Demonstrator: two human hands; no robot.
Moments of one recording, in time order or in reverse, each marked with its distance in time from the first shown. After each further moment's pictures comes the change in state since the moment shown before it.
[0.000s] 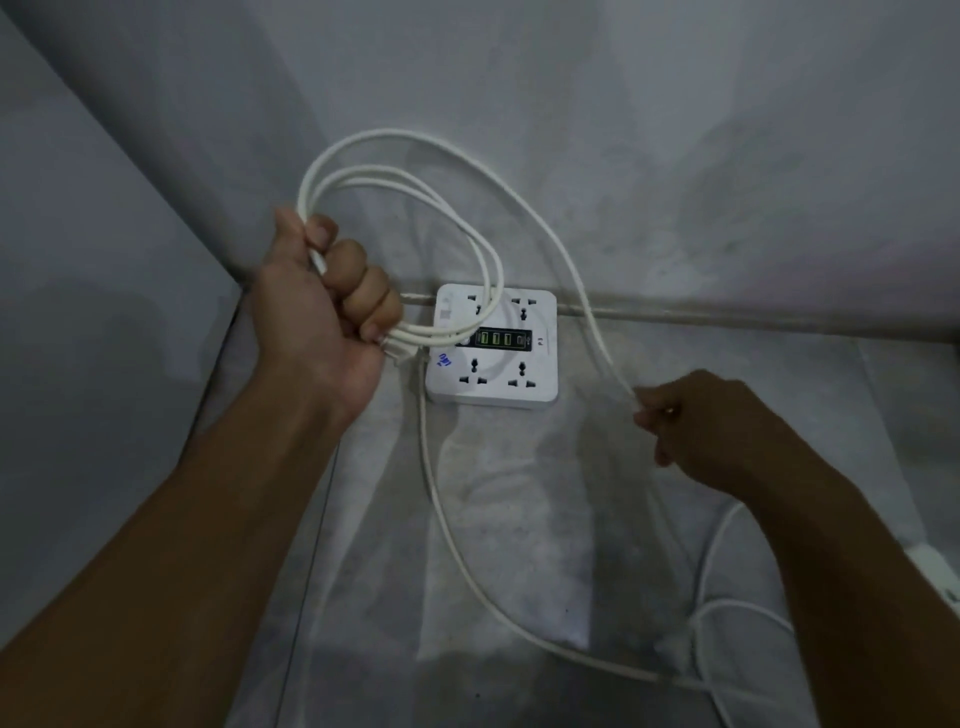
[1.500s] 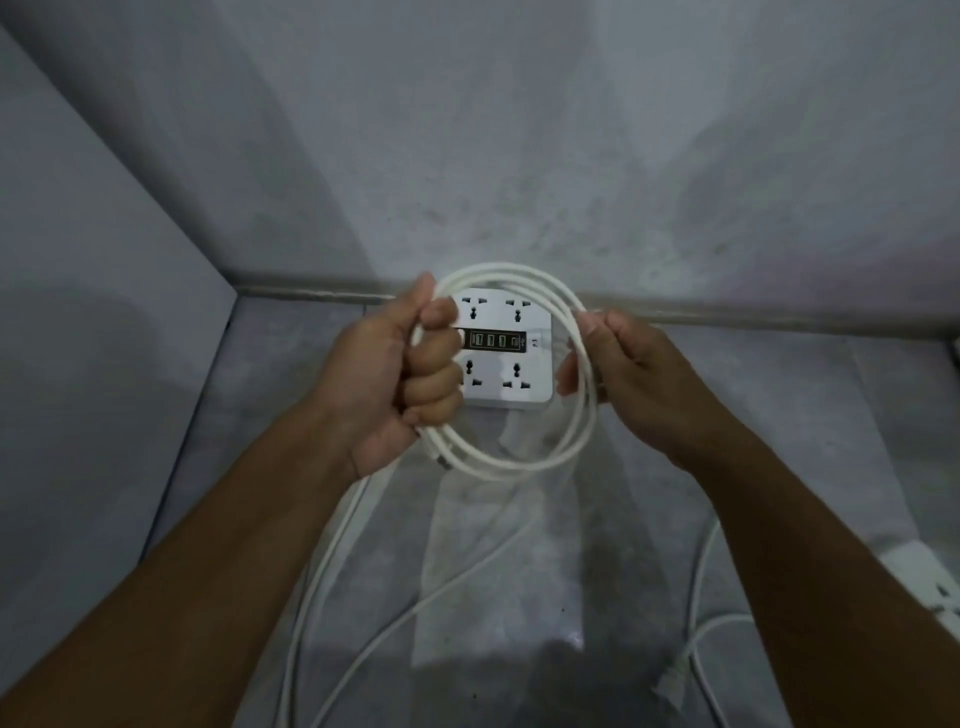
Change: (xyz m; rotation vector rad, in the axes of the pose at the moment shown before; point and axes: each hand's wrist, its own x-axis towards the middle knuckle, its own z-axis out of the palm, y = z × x) left_hand -0.024 -0.024 -0.001 0.204 -0.268 -0.512; right_hand 0.012 -0.041 0.011 0.614 0.038 -0.385
